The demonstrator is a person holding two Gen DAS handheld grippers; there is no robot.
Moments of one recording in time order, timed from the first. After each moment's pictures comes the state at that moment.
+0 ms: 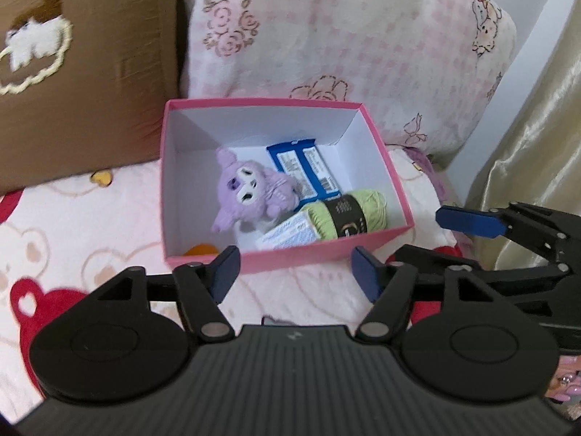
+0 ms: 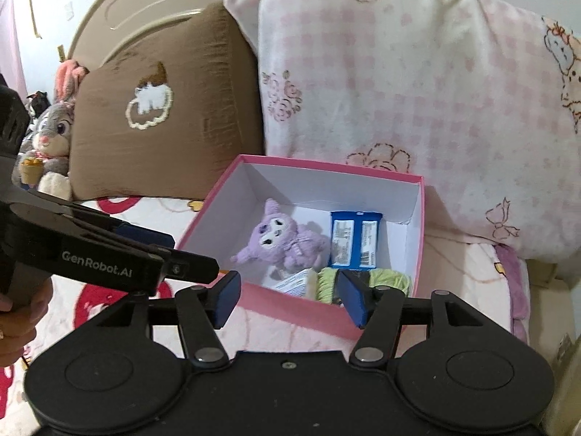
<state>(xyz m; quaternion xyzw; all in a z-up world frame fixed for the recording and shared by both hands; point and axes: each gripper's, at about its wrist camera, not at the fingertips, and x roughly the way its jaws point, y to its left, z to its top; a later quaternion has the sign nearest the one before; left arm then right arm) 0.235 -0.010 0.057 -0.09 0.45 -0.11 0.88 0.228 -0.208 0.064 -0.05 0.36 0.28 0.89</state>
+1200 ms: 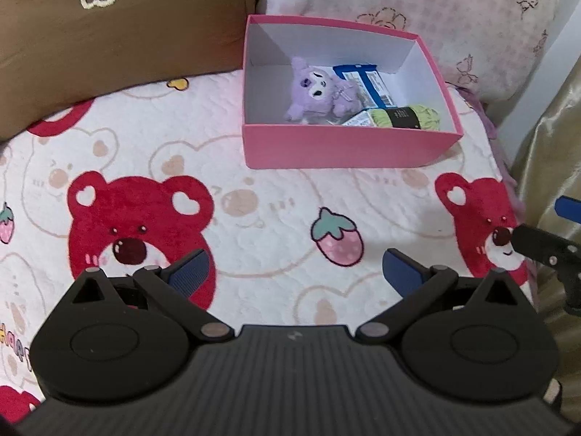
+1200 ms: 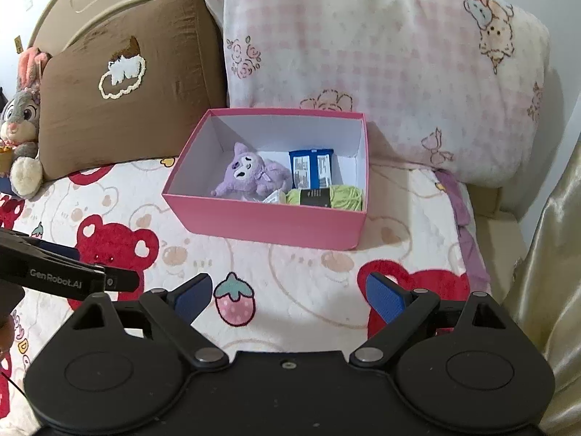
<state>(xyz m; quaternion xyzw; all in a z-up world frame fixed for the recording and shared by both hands) 0.146 0.005 0.036 -0.07 0.52 -0.01 0.85 0.149 -0.231 0.066 -0.05 0.43 0.17 0.89</state>
